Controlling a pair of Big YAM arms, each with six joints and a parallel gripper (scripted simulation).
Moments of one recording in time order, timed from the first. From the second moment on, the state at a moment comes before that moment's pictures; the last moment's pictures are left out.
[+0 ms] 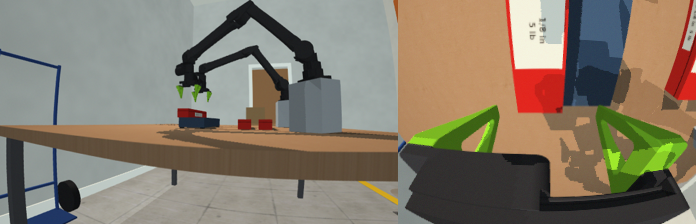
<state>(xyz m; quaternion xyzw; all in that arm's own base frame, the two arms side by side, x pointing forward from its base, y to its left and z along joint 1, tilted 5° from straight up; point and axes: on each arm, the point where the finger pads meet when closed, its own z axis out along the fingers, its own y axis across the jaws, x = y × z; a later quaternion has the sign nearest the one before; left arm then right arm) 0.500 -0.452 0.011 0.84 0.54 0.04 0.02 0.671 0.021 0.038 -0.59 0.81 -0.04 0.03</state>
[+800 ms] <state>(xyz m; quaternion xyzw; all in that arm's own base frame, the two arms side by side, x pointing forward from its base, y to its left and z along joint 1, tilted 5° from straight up) 0.364 -0.387 -0.013 0.85 0.53 0.04 0.01 0.530 0.067 0.011 -0.58 0.81 -0.03 0.03</state>
